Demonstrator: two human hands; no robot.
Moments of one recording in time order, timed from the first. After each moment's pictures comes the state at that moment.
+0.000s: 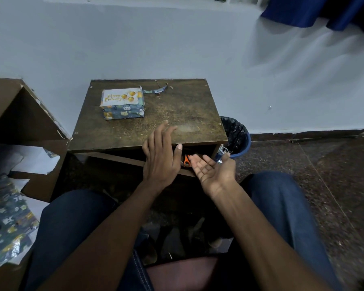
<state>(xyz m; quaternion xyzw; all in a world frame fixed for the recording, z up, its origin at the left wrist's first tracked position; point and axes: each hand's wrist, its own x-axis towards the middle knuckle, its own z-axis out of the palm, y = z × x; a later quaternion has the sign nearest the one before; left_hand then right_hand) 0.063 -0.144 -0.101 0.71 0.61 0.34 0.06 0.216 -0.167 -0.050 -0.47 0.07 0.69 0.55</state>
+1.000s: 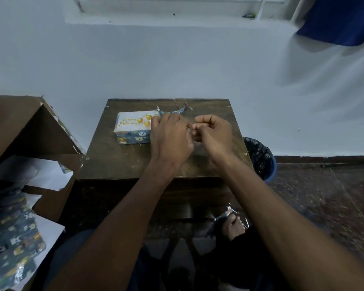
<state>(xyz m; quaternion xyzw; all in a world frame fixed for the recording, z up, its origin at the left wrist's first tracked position) 0.043 -0.035 -0.022 0.70 0.65 0.28 -0.10 0.162 -0.020 -0.014 -0.56 -0.45 0.46 0.51</state>
